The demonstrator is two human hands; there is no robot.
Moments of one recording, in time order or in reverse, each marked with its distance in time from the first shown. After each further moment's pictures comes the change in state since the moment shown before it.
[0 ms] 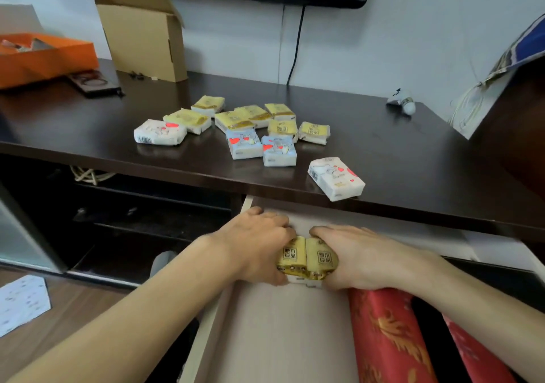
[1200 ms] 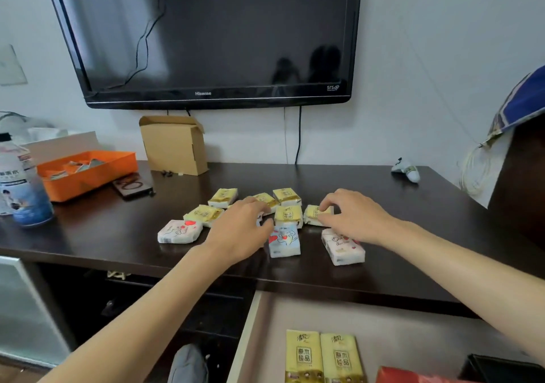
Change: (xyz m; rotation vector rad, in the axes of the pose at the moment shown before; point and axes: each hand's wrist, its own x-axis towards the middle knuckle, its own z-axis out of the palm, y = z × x) left_hand 0.047 -0.091 -0.090 -0.298 0.471 -0.481; right_hand 0.087 0.056 -0.129 0.293 0.551 0.025
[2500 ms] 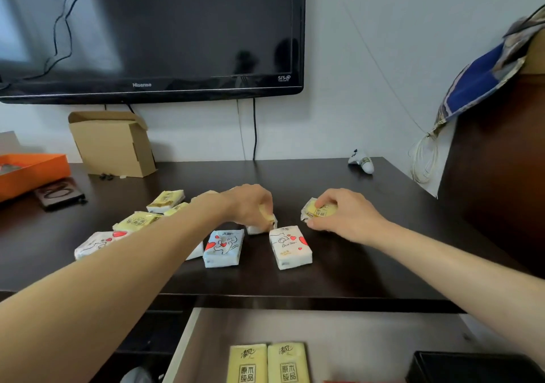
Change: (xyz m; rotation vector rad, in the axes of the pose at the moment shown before) left_hand 0.120 0.053 0.057 0.164 -0.530 0.184; right_hand -0.016 0.082 -0.009 0.173 0.111 0.231
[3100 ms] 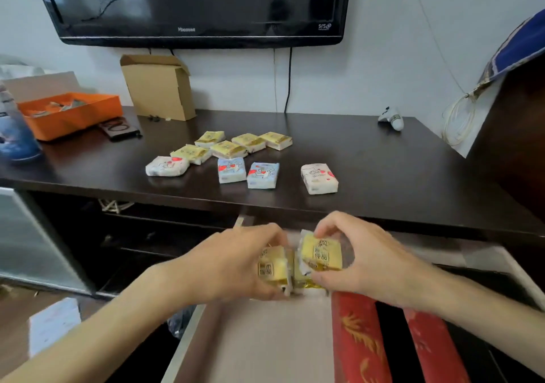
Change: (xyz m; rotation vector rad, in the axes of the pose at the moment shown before) left_hand -0.259 0.062 0.072 -0.203 0.008 0.029; right_hand -0.201 -0.048 0.011 0.034 -0.286 -0.295
